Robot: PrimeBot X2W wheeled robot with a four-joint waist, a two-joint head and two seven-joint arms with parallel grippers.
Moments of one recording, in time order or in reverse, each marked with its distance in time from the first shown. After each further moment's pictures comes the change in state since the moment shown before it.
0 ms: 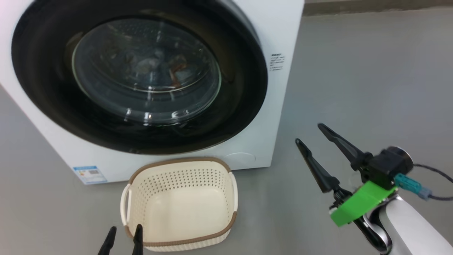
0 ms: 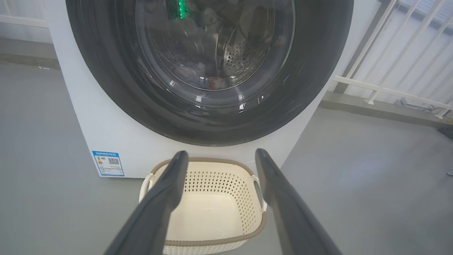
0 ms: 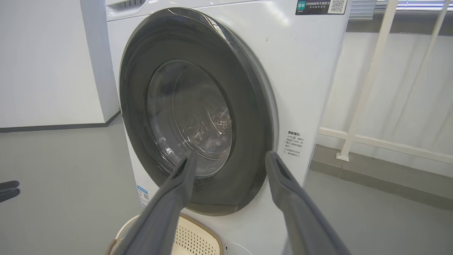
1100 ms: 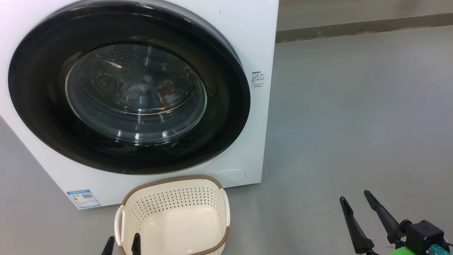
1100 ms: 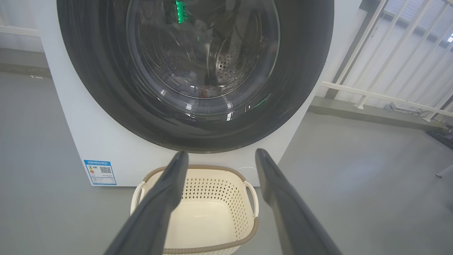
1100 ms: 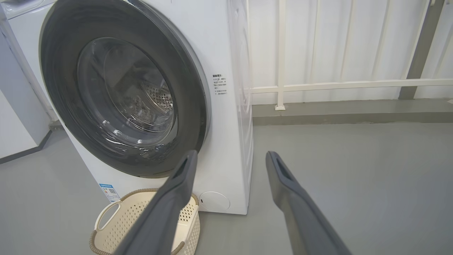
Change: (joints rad) left arm 0.028 -0.015 0.016 0.027 -0.007 0.000 0.000; right arm 0.456 0.134 -0.339 -0.097 -0.086 0.000 0.002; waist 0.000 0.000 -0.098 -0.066
